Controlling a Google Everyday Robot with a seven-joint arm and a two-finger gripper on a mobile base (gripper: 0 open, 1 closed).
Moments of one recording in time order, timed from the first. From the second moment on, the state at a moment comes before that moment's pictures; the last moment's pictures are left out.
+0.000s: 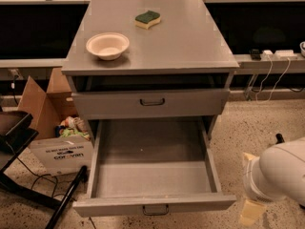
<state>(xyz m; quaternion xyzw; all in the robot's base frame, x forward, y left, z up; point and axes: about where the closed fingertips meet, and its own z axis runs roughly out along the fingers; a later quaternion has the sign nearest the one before) 0.363 -0.258 0.659 -0.59 0.80 -0.08 0.09</state>
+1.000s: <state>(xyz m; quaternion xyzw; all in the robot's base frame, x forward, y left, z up) 0.341 -0.254 0.602 -0.61 0.79 -0.06 0.08</state>
